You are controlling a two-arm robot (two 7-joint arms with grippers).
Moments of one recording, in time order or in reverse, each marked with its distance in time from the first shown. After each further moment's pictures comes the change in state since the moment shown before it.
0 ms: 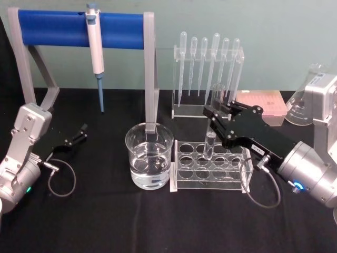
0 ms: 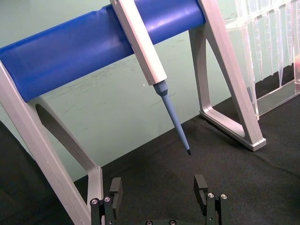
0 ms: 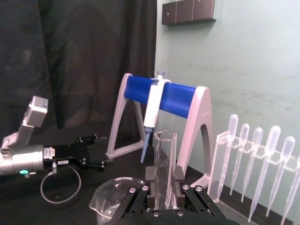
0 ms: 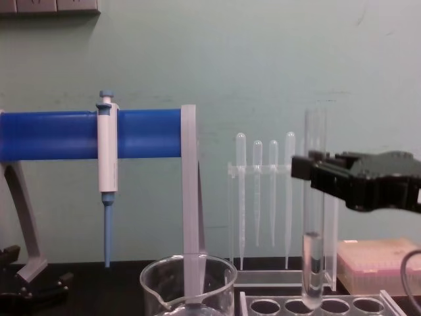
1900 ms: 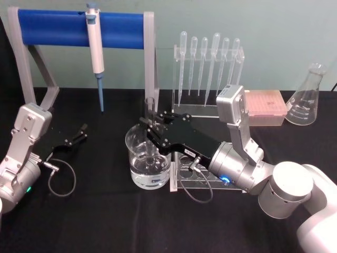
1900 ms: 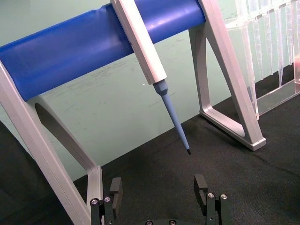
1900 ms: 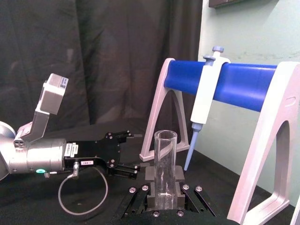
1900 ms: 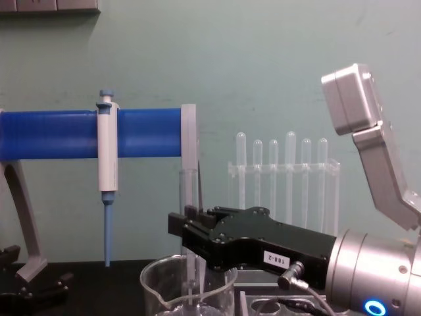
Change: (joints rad) left arm 0.000 0.000 0.000 0.000 0.000 0.000 0.000; right arm 0.262 -0.218 -0.233 0.427 -0.052 -0.157 0.114
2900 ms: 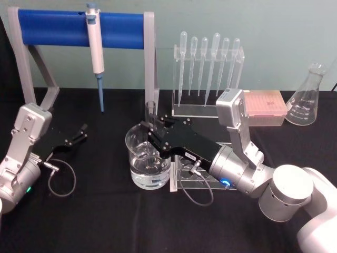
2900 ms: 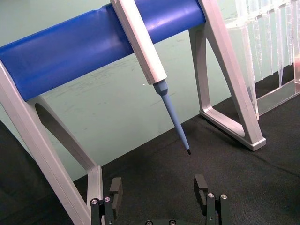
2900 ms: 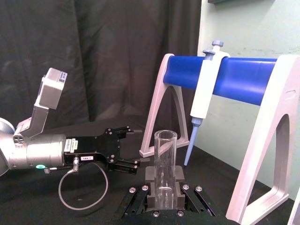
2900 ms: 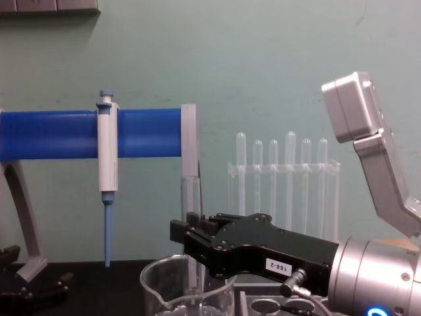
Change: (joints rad) left arm 0.000 0.000 0.000 0.000 0.000 0.000 0.000; right arm -0.013 -0.001 0.006 -0.001 -0.009 0.005 -0.001
